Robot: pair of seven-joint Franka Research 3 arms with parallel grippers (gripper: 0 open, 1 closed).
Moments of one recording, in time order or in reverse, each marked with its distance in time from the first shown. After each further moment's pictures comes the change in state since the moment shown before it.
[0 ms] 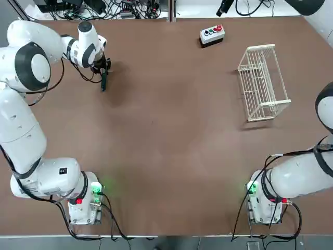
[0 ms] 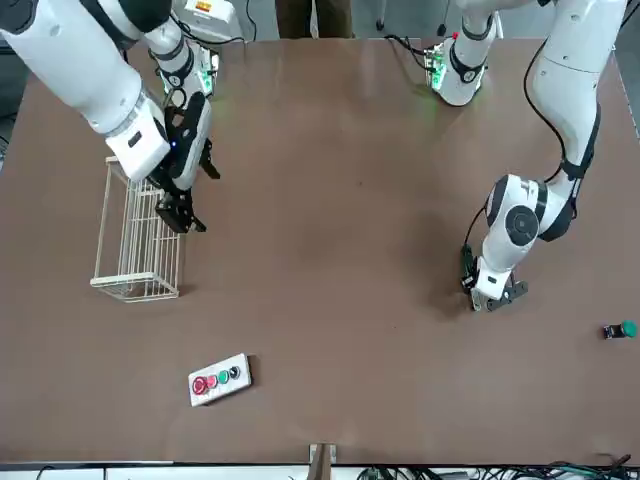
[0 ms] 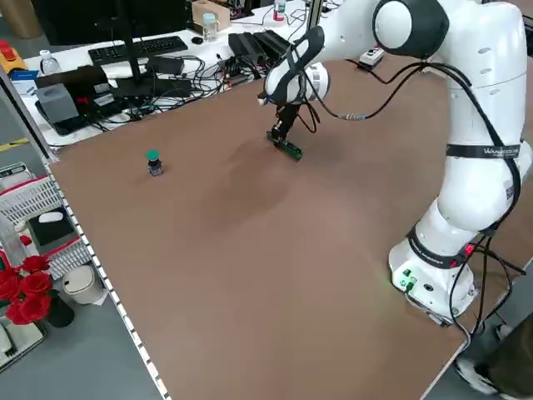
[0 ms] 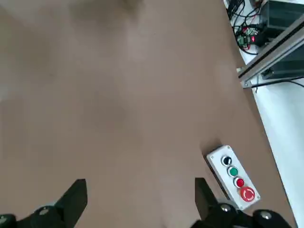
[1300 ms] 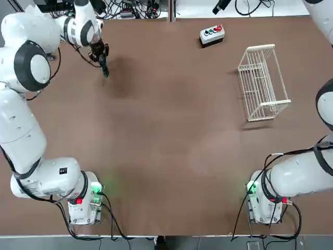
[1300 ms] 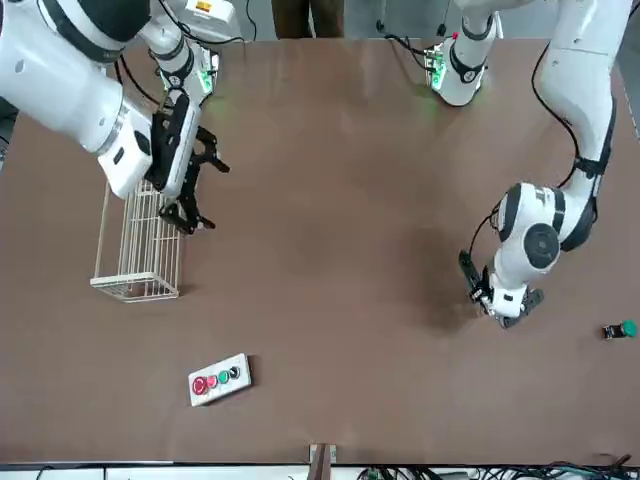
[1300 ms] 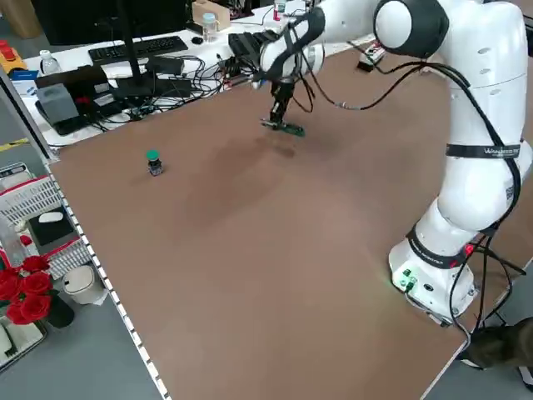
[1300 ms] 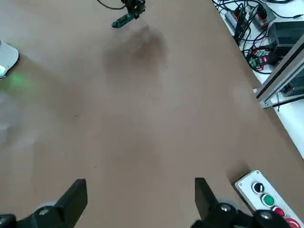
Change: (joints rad) left arm 0.000 -0.017 -0.047 0.255 -0.190 -0.374 -0.070; right arm -0.048 0.015 -0.002 -0.019 0.215 0.006 -0.018
